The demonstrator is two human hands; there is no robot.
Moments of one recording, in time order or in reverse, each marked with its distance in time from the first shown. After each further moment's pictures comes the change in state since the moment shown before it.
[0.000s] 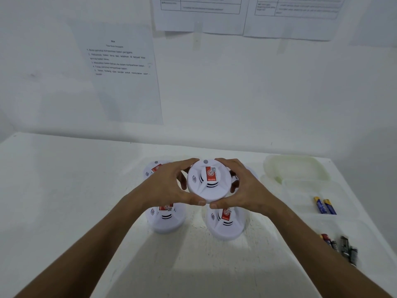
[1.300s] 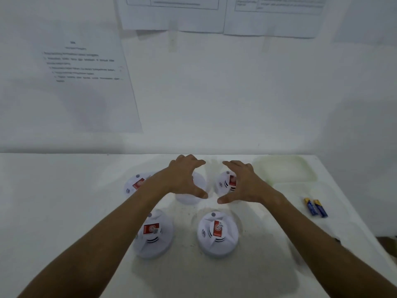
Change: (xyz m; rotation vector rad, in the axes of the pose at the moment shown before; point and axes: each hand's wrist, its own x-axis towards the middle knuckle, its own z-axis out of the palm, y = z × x) left_hand 0.108 -0.018 0.023 0.486 -0.332 -0.178; right_hand 0.039 0.042 -0.041 -0.505 -0.071 0.347
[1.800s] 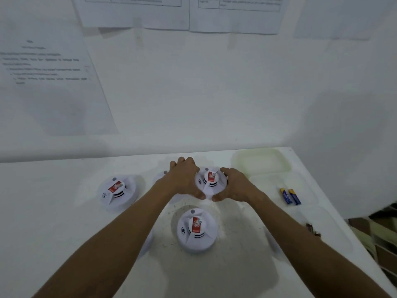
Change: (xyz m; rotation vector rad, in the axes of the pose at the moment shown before) left_hand 0.047 0.041 0.042 0.219 -0.008 0.043; right_hand -0.016 0.028 0.004 0.131 -0.013 0.198
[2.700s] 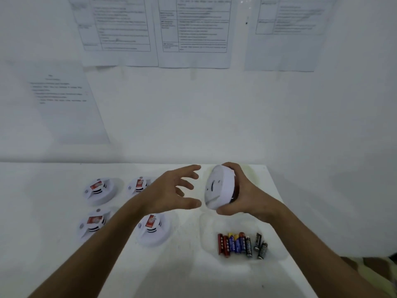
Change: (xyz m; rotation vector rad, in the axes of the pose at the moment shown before) left_hand -0.101 0.138 -0.048 -0.816 0.264 0.116; right_hand -0.115 0.088 -0.103 0.616 -0.138 -0.450
